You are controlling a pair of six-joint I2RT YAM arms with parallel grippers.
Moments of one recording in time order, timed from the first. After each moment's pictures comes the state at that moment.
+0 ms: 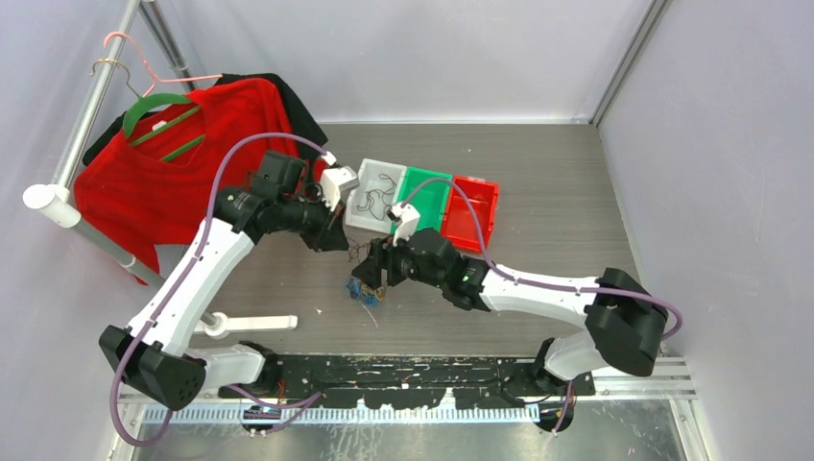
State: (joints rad) left arm -0.43 1.24 1.33 -1.01 0.55 0.25; right arm 1.01 1.39 0.80 0.27 -0.02 0.60
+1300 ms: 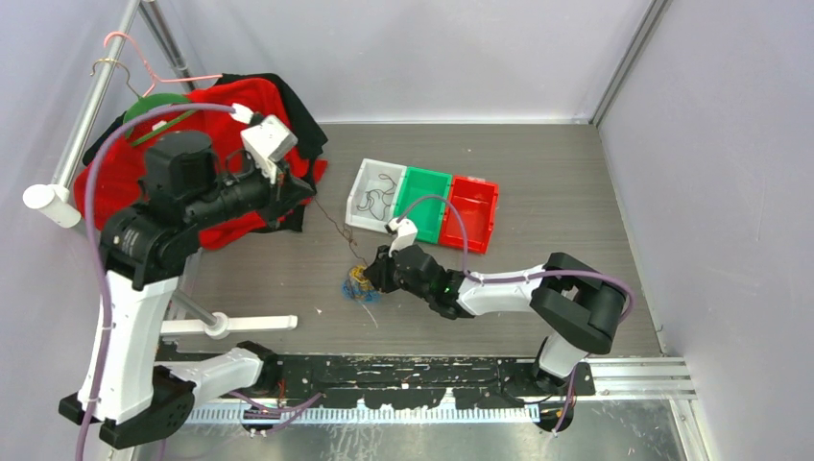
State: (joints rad) left arm -0.43 1.10 1.79 -1.10 0.38 0.19; right arm 1.05 1.62 0.72 0.51 0.18 0.63
